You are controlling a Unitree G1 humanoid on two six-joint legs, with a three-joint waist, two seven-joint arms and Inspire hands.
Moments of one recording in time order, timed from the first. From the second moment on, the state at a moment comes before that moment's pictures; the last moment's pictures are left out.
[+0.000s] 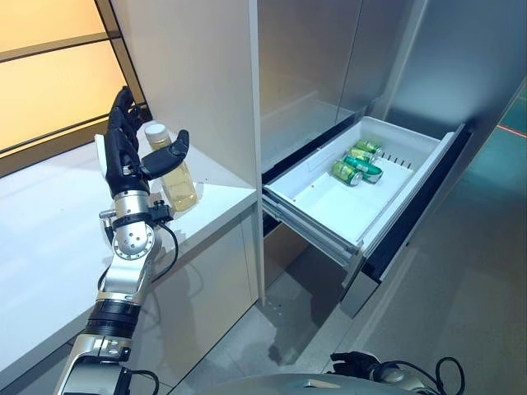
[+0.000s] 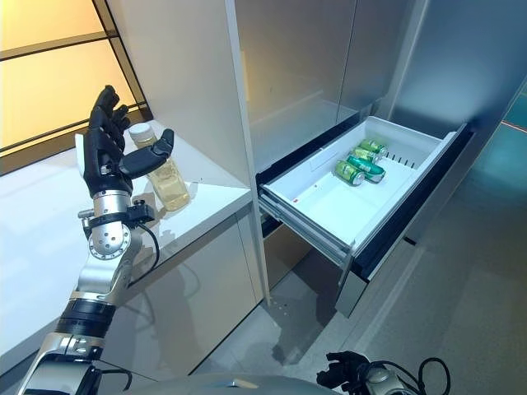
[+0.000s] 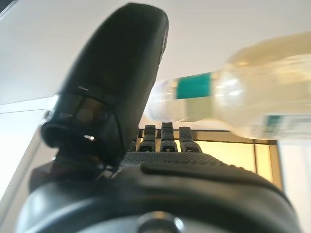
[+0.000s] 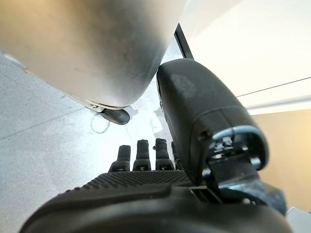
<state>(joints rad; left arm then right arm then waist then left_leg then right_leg) -0.24 0.45 -0.01 0.14 -0.27 -0.31 0.40 -0.03 -0.26 0.29 1.13 -0.04 0.11 0.23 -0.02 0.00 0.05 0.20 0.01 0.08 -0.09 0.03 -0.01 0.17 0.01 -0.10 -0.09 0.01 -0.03</state>
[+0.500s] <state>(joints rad) -0.24 0.45 -0.05 0.22 -0.27 -0.28 0.36 -0.03 -0.26 0.29 1.14 -0.05 0.11 0.23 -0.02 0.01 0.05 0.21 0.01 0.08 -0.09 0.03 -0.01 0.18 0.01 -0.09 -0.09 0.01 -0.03</state>
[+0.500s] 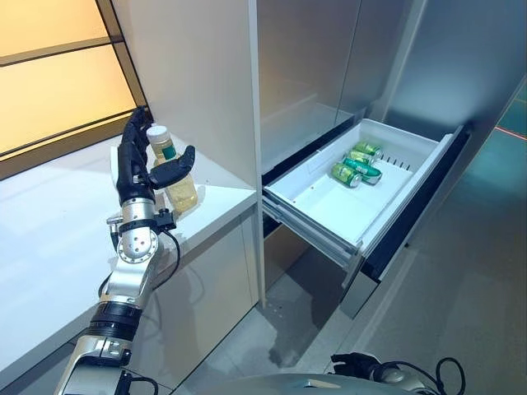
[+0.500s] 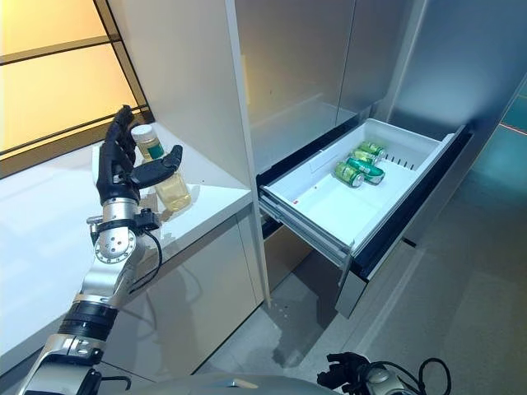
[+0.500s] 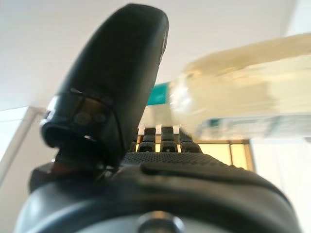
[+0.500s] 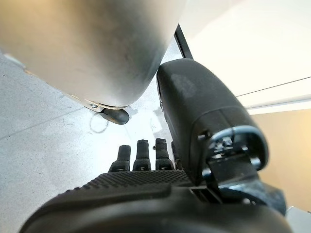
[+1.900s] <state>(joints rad) -0.24 0.45 -0.07 0.25 -0.27 -0.28 0.38 -0.03 -0.26 0.29 1.14 -0.06 0.11 0.23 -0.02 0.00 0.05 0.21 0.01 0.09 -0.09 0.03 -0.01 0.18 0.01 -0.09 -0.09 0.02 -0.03</state>
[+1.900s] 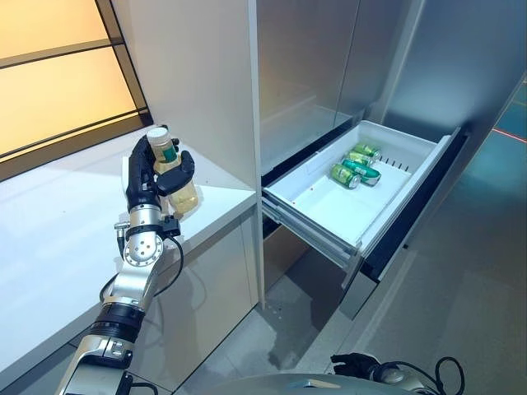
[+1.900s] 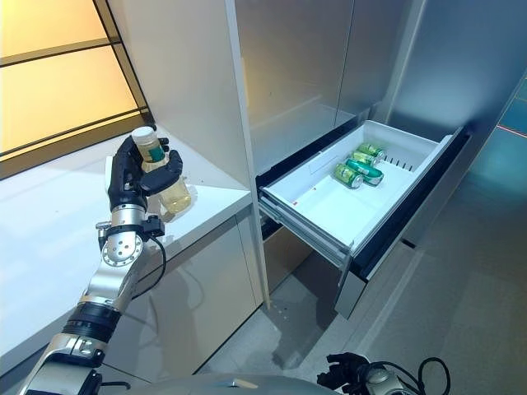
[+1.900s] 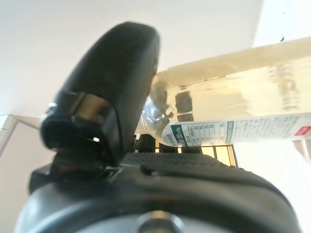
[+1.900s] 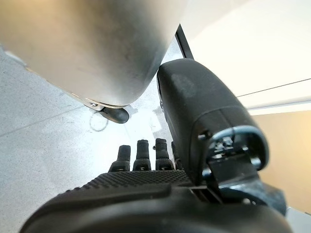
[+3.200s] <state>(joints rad) -0.18 0.42 -0.07 0.12 -0.28 -0.40 0.39 0.01 -0.32 0.37 0.42 0.14 0.09 0.23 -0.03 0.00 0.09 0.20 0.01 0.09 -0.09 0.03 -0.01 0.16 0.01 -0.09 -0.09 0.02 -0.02</state>
